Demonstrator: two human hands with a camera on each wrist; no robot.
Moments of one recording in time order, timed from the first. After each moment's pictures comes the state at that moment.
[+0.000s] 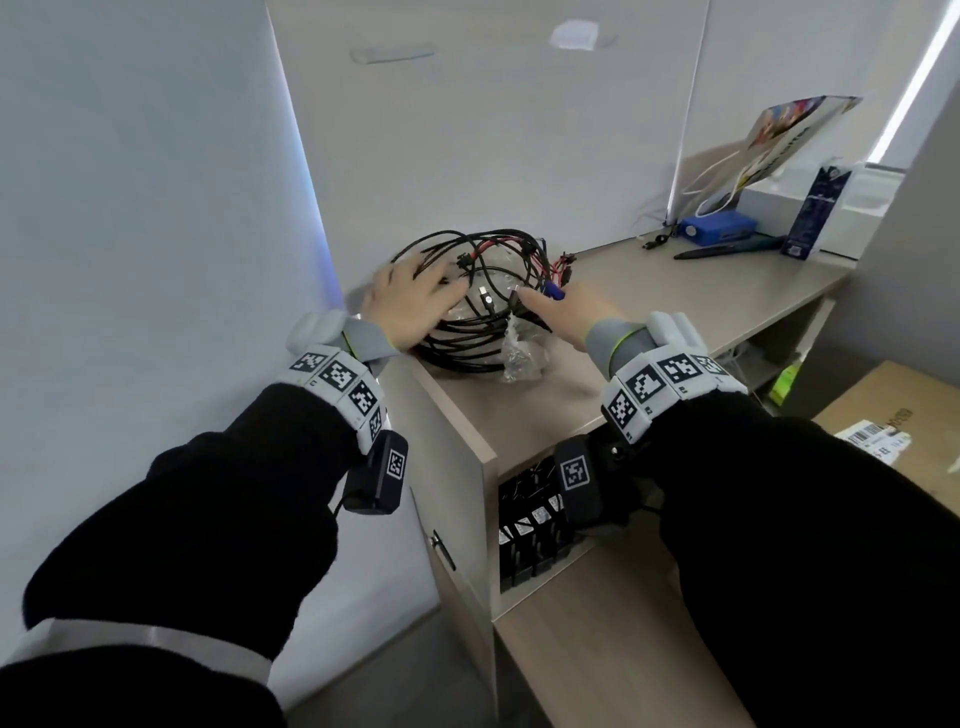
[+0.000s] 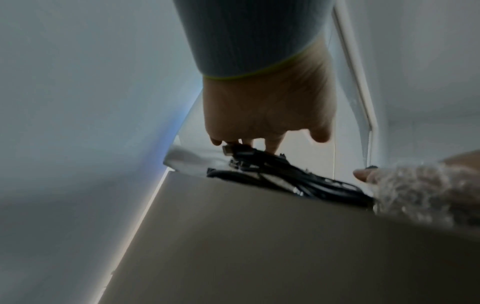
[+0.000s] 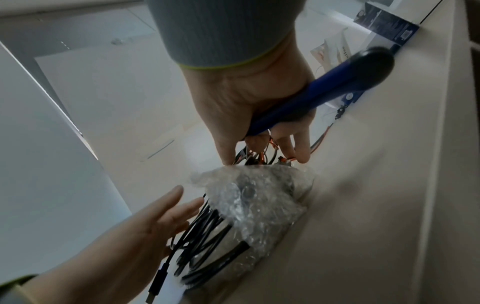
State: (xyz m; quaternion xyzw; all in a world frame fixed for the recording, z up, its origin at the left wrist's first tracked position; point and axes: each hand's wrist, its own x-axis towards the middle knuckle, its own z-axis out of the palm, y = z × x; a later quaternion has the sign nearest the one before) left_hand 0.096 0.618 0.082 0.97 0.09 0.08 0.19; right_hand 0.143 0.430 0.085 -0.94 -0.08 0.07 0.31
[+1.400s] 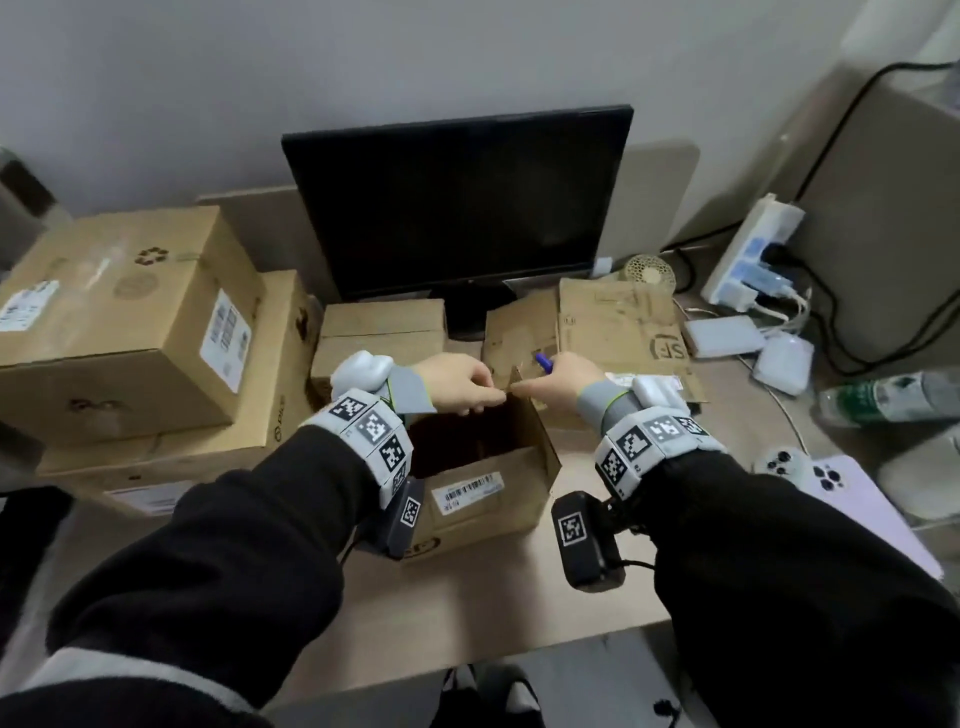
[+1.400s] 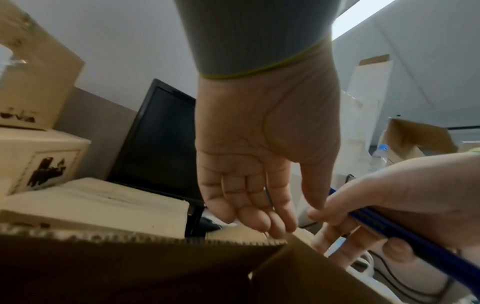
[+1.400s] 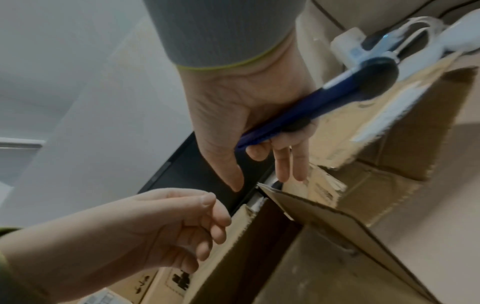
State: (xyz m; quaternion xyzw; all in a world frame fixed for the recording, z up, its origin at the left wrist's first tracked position) left_hand -0.149 -0.011 -0.057 0.78 -0.51 -0.36 0.06; right_hand -0.275 -0.115 -0.075 -0.81 0.47 0.09 0.33
